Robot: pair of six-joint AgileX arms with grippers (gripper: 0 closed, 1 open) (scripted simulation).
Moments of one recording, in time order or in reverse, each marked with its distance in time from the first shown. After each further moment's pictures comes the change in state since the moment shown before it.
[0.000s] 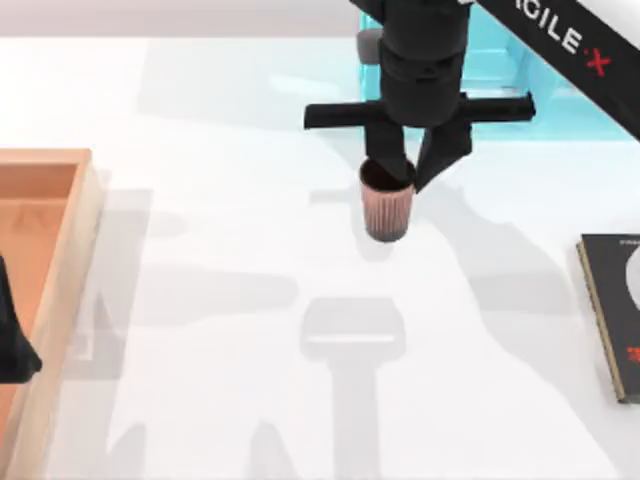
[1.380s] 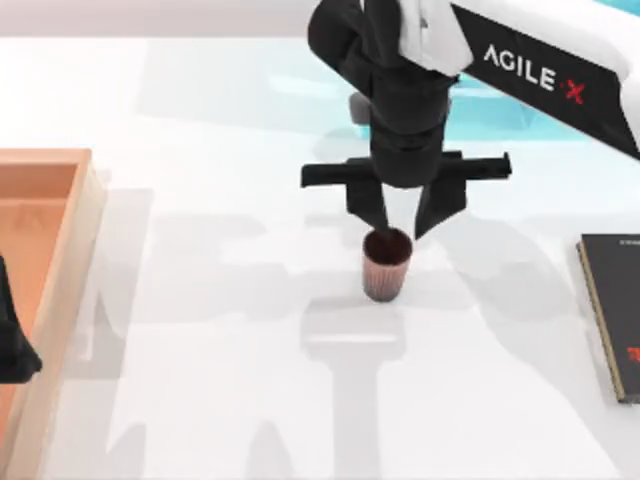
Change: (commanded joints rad) left arm 0.000 0.000 0.000 0.000 0.000 0.000; right arm 0.015 -0.067 -0.380 0.310 0.002 0.009
